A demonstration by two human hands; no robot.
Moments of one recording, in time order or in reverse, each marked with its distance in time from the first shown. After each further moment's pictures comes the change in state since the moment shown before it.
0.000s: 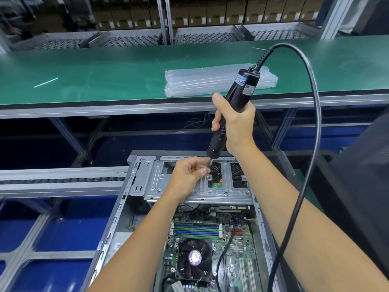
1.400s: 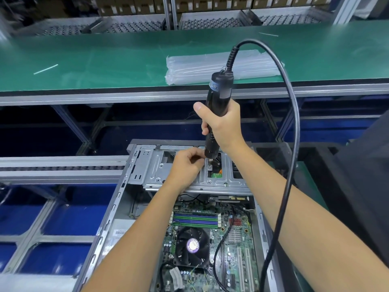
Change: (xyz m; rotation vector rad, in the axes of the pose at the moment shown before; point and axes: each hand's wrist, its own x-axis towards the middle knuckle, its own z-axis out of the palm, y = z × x) left_hand 0.004 -0.008 0.000 0.311 0.079 0.035; right_hand -0.013 0.024 0.000 -0.178 -0.205 -0.026
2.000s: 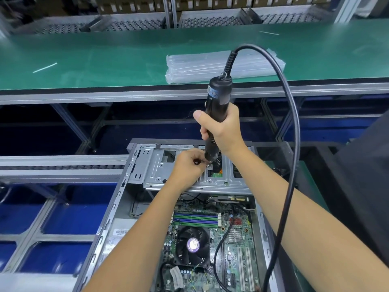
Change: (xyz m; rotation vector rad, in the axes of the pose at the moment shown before) left_hand -0.003 0.009 0.001 0.168 -0.036 0.068; right_hand -0.010 -0.001 -0.002 0.019 -0.088 -0.003
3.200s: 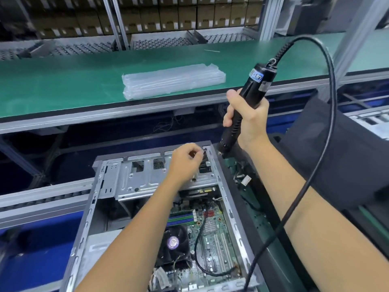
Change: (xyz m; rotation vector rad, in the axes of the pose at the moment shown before) left_hand 0.002 0.044 0.048 0.005 -0.041 0.185; right_hand -0.044 -0.076 -0.090 0.145 0.416 -0.089
